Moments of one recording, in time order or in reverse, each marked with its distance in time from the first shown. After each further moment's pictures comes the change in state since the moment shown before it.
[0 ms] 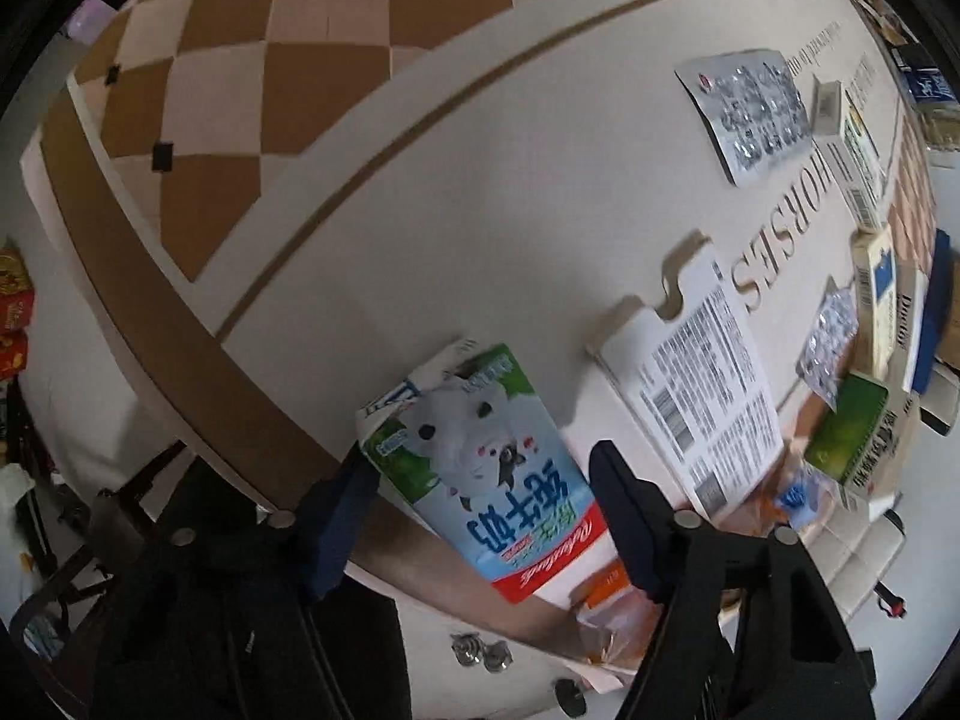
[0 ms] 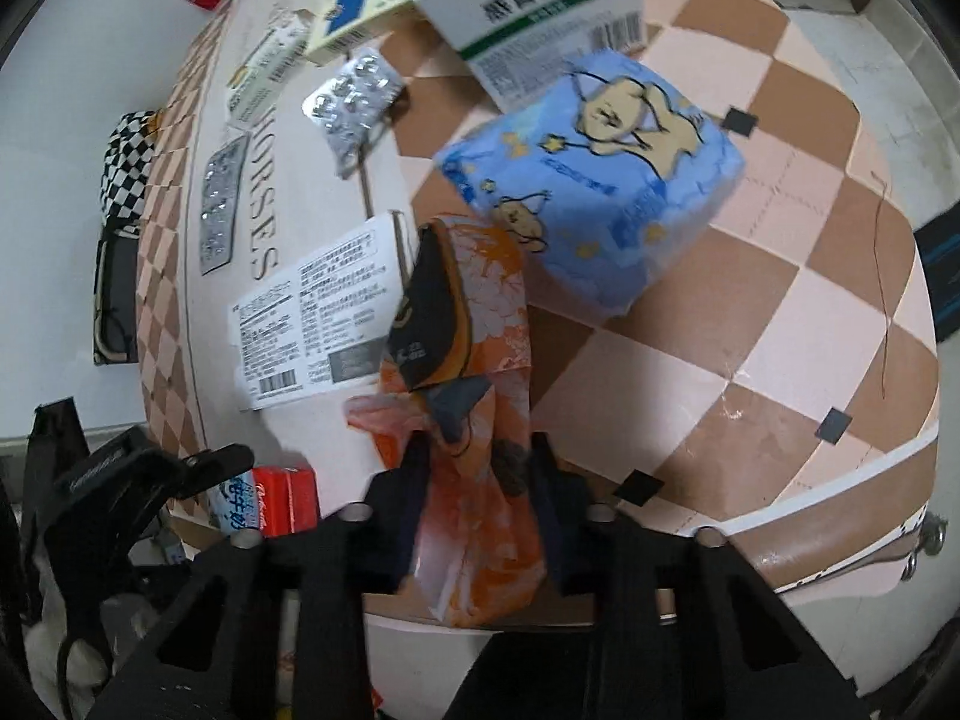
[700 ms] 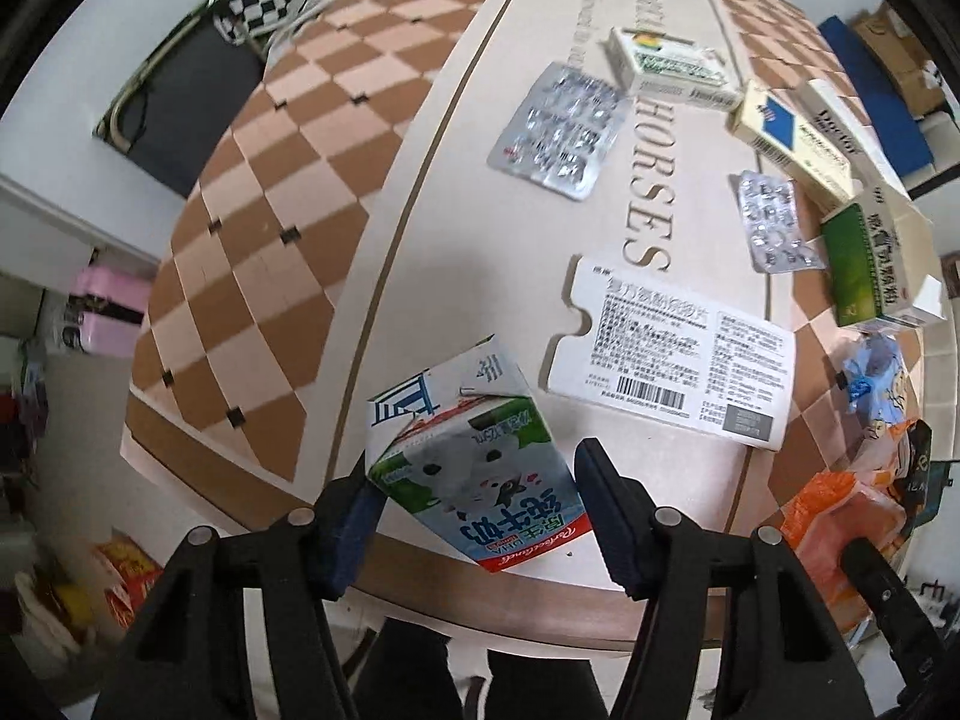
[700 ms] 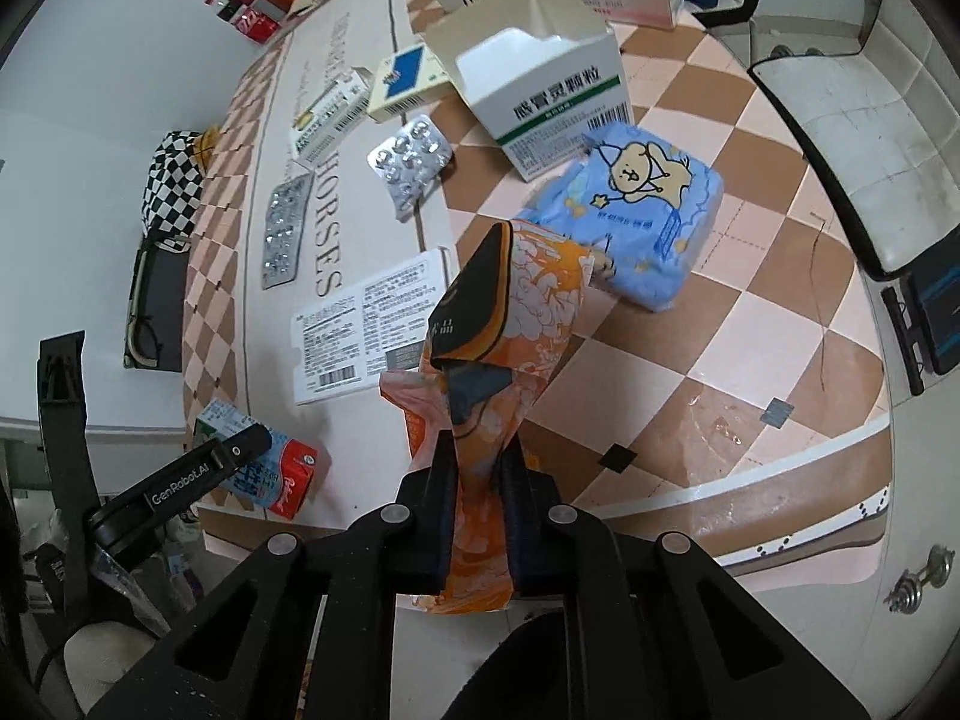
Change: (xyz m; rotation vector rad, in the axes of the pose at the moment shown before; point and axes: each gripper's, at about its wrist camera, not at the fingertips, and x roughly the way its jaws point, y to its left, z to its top) left arm -0.111 -0.099 -0.067 0.580 -0.332 0.233; right arm -0.059 -0.004 -0.024 -0.048 -0.125 0.059
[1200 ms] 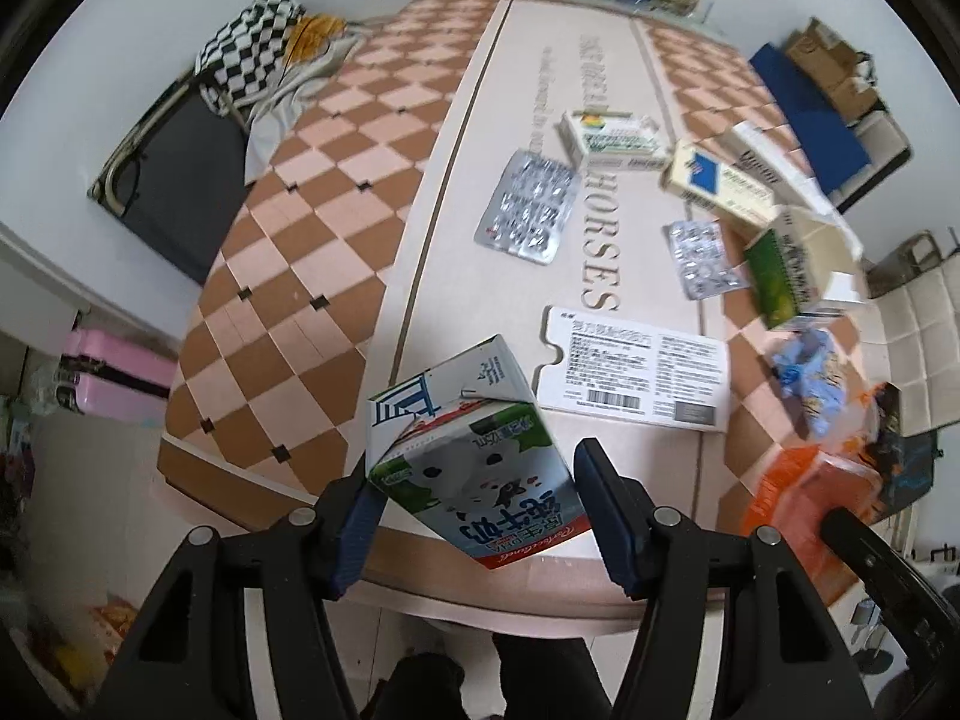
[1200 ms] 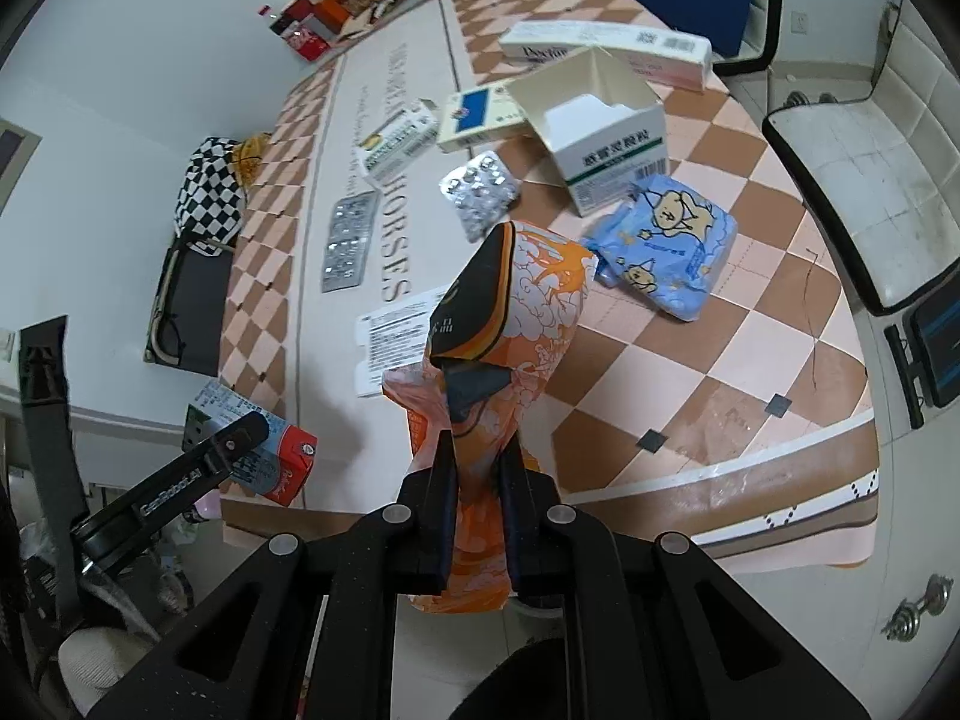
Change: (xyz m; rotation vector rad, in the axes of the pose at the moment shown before) left arm -0.067 0.031 -0.048 0.089 -0.163 -0.086; right arm -0.044 0.030 -0.030 -0.067 -0.096 0.023
